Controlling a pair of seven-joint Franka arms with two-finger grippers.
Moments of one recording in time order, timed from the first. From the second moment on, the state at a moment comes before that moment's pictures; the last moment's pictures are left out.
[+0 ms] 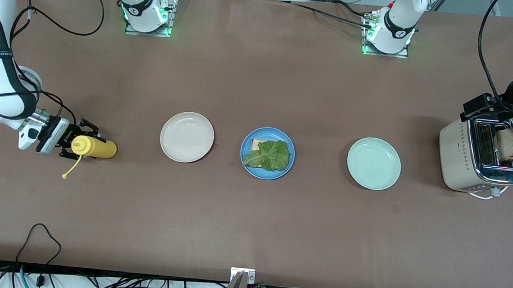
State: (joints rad) left arm 0.04 -0.01 0.00 -1.68 -0.02 1.66 -0.06; right arm -0.43 0.55 0.20 -1.93 0.82 2.26 -1.86
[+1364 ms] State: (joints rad) left arm 0.04 -0.02 0.00 -1.68 -0.02 1.66 -0.05; right arm 0.18 0.27 0.22 -1.88 -0.12 2.26 -0.58
